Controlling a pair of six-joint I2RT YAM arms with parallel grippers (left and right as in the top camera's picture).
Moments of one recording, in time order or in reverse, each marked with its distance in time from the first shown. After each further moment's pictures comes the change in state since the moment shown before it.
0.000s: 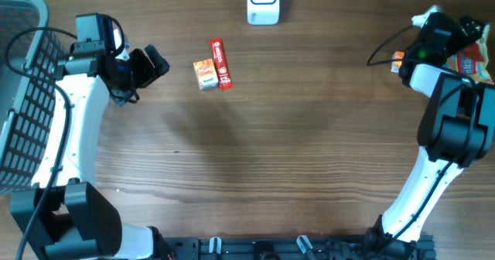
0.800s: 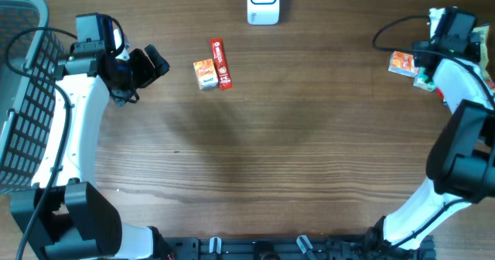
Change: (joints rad) left arm 0.000 0.000 0.000 0.000 0.000 0.000; right arm -0.040 -0.302 0.000 -0.785 -0.436 0.807
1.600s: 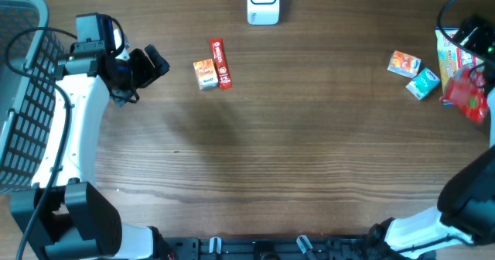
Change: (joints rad) left arm 0.000 0.000 0.000 0.000 0.000 0.000; right arm -0.235 -0.228 0.000 0.018 -0.585 0.484
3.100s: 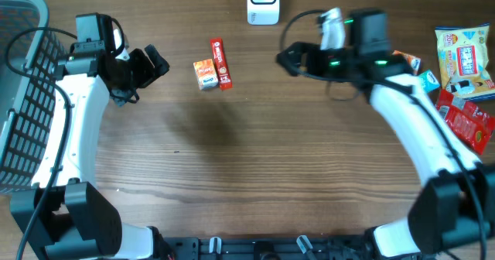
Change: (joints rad) left arm 0.000 0.000 0.000 0.001 0.000 0.000; right arm 0.800 -0.076 -0.088 -0.324 -0.290 0.317
